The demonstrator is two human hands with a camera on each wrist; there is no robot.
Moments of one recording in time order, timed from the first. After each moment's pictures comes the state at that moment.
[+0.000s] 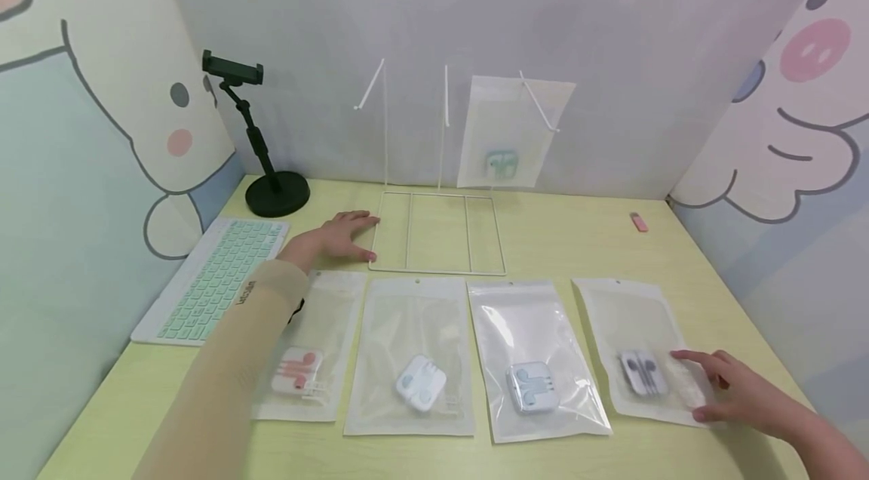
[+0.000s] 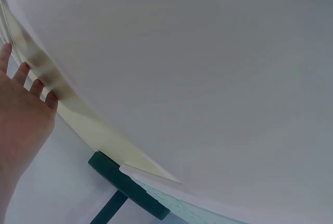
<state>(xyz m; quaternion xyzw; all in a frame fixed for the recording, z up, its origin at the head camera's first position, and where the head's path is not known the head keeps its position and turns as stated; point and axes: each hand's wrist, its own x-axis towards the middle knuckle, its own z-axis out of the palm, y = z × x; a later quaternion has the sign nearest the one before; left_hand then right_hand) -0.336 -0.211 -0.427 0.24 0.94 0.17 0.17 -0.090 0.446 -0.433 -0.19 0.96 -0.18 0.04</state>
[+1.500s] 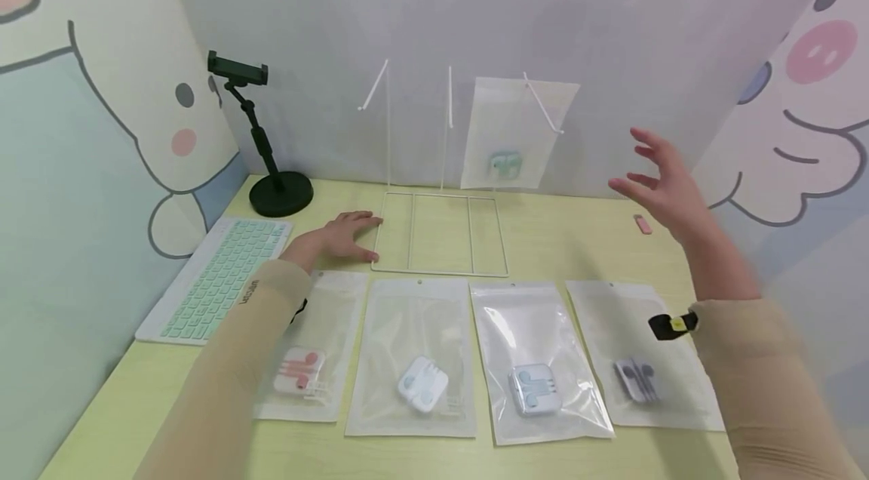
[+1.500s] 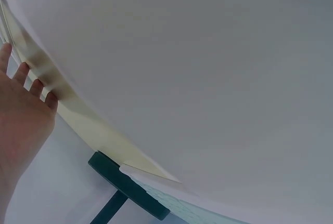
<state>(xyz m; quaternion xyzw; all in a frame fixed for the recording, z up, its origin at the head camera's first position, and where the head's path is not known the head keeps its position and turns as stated) -0.343 -0.214 -0.435 0.24 0.94 0.16 0.17 -0.271 0.311 -0.271 -0.13 0.90 -0.40 -0.12</state>
